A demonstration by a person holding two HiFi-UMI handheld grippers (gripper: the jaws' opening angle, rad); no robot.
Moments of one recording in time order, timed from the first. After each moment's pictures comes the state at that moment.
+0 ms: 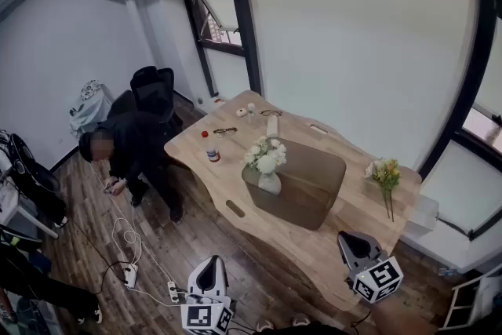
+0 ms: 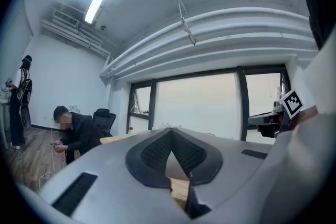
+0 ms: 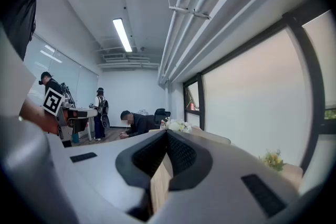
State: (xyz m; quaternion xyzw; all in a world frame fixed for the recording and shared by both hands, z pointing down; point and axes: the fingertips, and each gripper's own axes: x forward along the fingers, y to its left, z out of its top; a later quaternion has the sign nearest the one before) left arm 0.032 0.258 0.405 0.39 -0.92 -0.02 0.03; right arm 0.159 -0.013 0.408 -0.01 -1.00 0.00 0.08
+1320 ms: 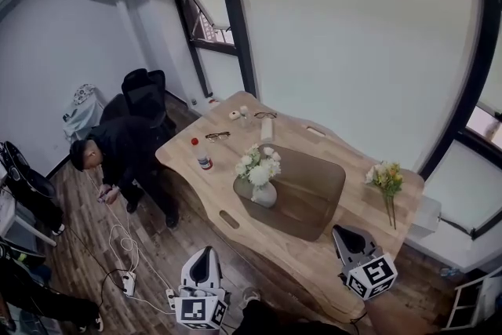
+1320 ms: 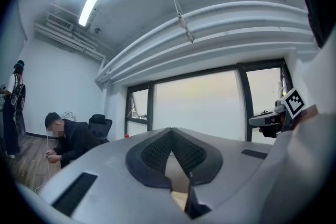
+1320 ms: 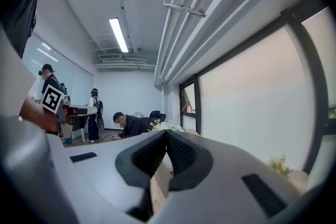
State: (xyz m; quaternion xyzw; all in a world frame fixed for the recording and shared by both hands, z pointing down) left arm -0.035 0.203 0.398 0.40 -0.92 -0.01 0.00; right arm 0.099 -0.058 0.415 0.01 -1.00 0.00 0.06
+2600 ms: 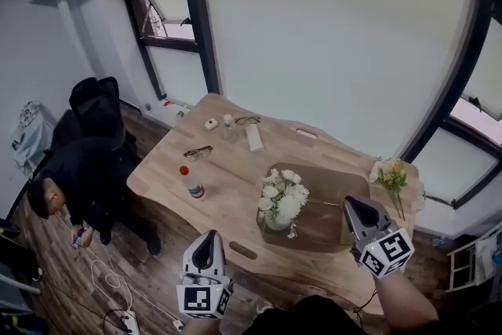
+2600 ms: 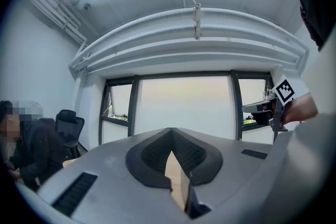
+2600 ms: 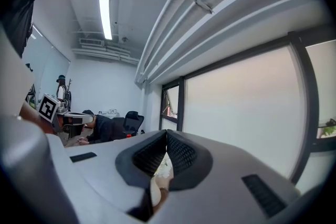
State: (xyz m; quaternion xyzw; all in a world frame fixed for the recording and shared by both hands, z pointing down) left arm -0.269 0.158 0.397 0.53 -0.85 -0.03 0.00; right arm -0.082 -0.073 0.360 0.13 -0.99 -0.04 0.06
